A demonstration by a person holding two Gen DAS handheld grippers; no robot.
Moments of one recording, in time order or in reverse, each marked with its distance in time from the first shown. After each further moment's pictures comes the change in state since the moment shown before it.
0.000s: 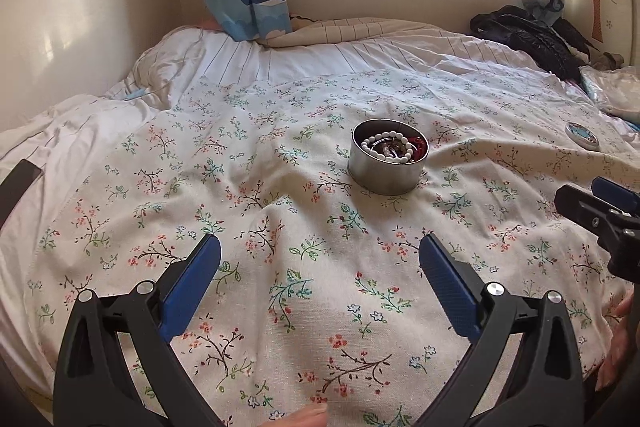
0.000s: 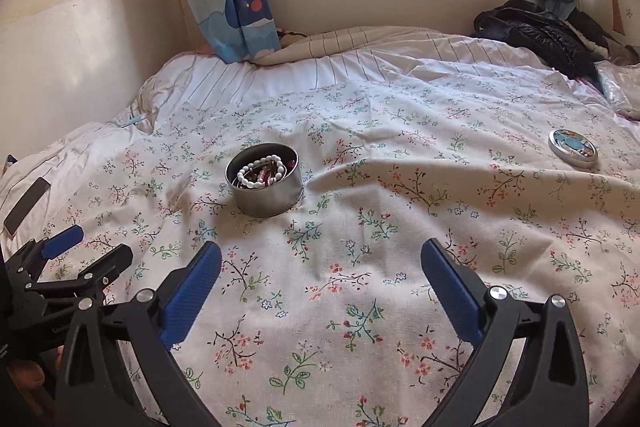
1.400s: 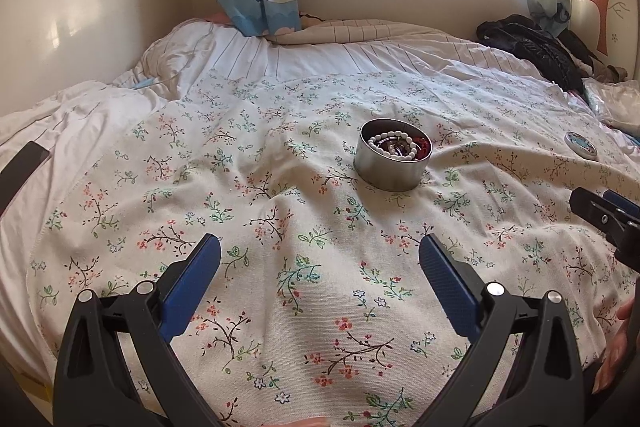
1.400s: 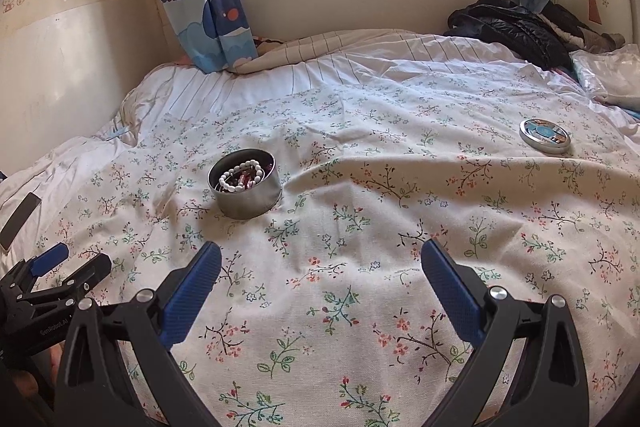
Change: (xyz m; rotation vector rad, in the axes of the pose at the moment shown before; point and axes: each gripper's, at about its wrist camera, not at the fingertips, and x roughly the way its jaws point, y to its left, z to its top) left arm -0.010 0.012 -0.006 -0.050 0.011 -0.002; right arm -0.013 -0.014 -0.004 0.062 -0.009 -0.055
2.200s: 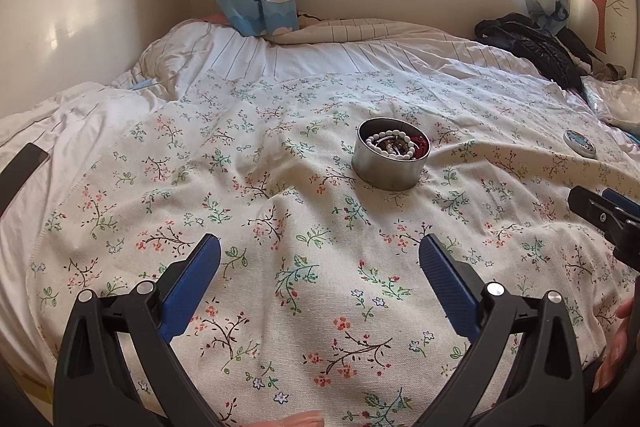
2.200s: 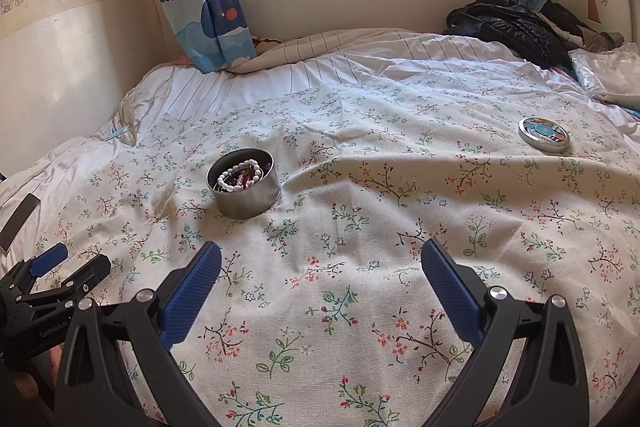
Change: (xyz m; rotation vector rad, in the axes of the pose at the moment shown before) left arm 0.002 -0.002 0.000 0.002 0.013 -0.004; right arm 0.000 0.000 0.000 -0.002 0.000 -0.002
